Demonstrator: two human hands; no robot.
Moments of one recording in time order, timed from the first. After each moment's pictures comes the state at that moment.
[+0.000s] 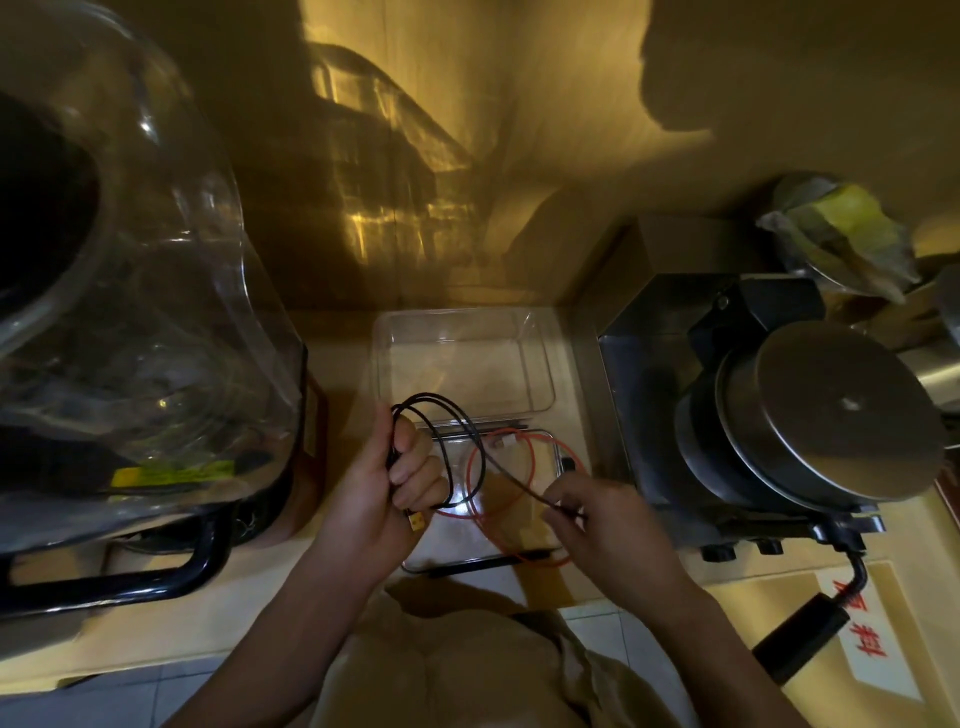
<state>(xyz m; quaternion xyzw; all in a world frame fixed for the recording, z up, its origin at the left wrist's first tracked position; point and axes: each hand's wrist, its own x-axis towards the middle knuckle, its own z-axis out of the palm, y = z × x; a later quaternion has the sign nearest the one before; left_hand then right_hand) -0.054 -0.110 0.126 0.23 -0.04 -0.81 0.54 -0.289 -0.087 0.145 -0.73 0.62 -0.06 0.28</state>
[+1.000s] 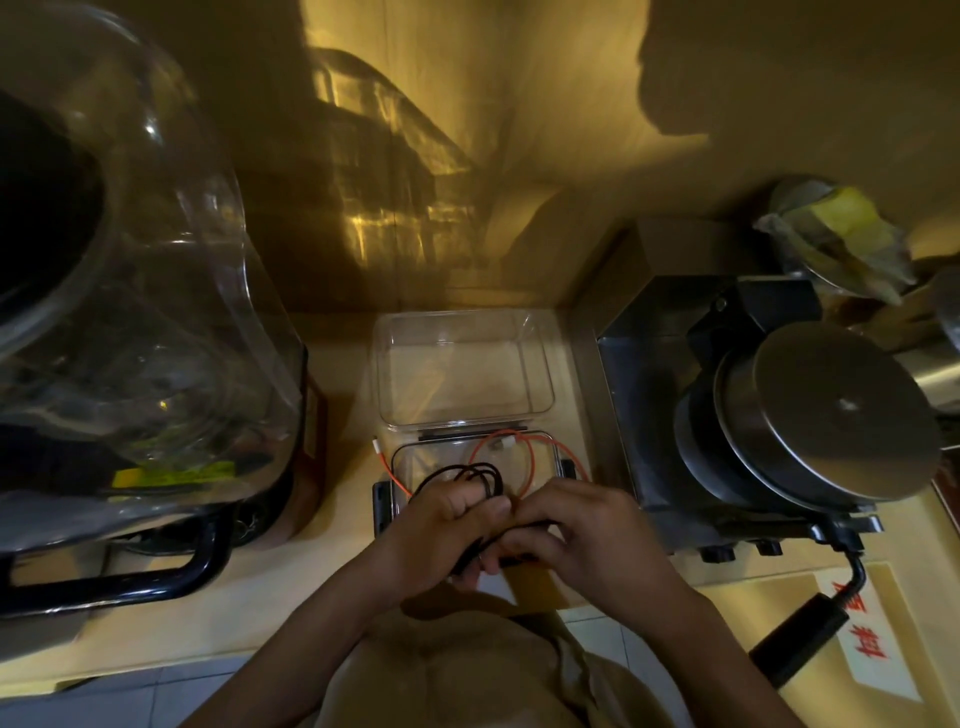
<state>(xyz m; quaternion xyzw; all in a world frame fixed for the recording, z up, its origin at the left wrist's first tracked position) -0.073 -0.085 0.128 0.44 -0.48 -0.72 0.24 -0.270 -0.085 0.171 -0.82 0.49 -0.14 0.27</state>
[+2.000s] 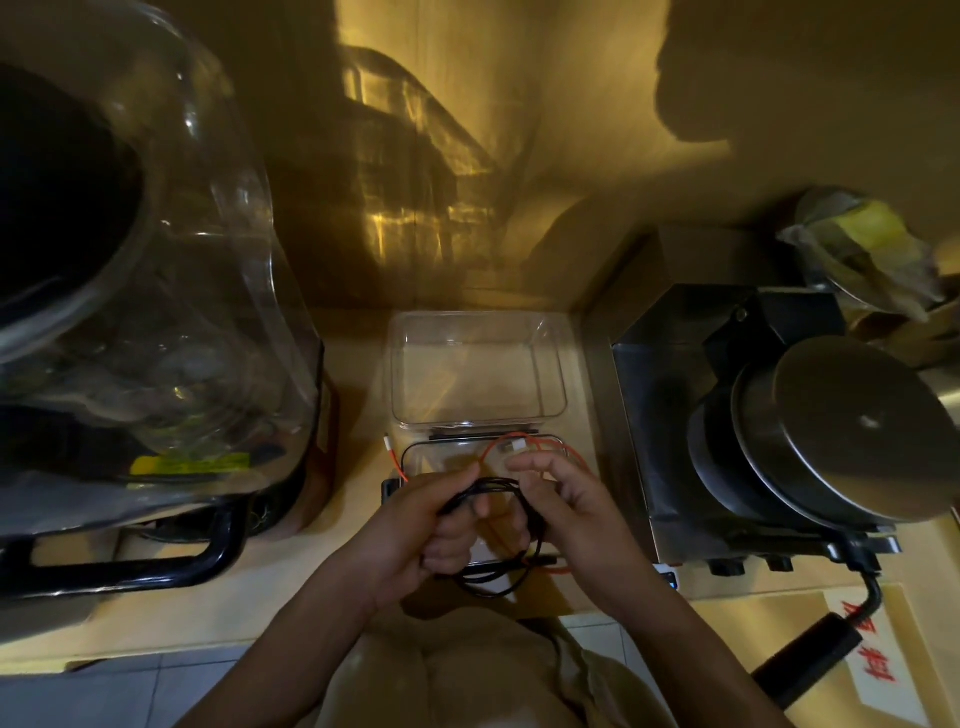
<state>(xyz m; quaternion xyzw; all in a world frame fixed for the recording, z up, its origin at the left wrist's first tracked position) -0.058 -0.092 0.127 0.36 -0.17 -0.86 0.31 -0.242 -0.092 0.157 -0.43 0.51 -0.31 0.67</state>
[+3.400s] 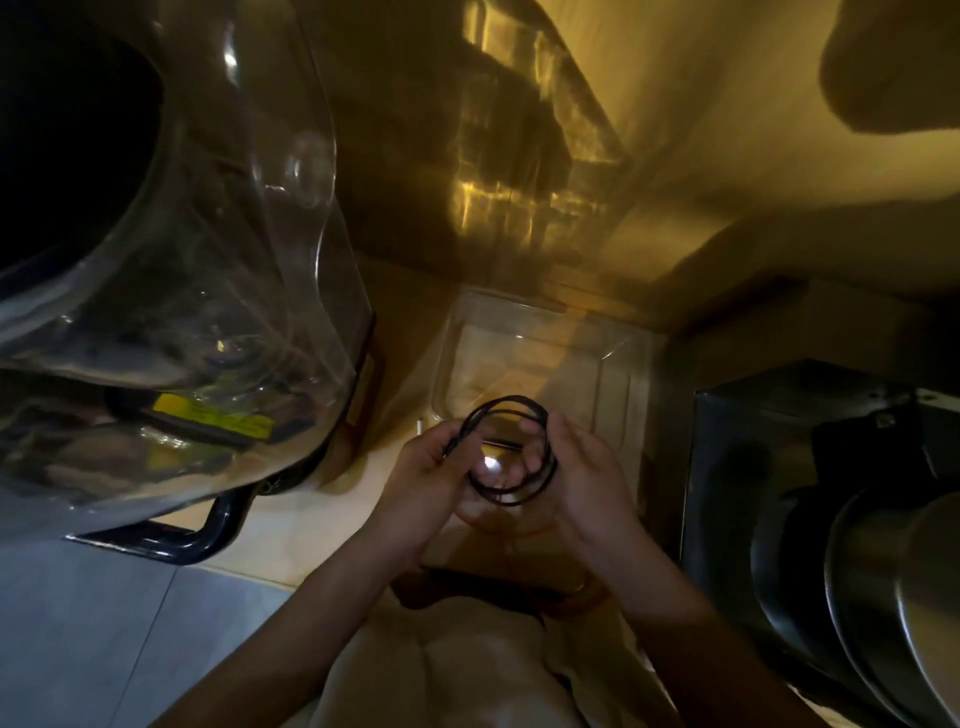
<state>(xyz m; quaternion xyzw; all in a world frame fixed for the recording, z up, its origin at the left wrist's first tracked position) -0.068 -0.130 0.100 0.60 -0.18 -0.62 0.47 -0.212 -0.189 0.117 -0.30 0.55 -0.29 0.72</state>
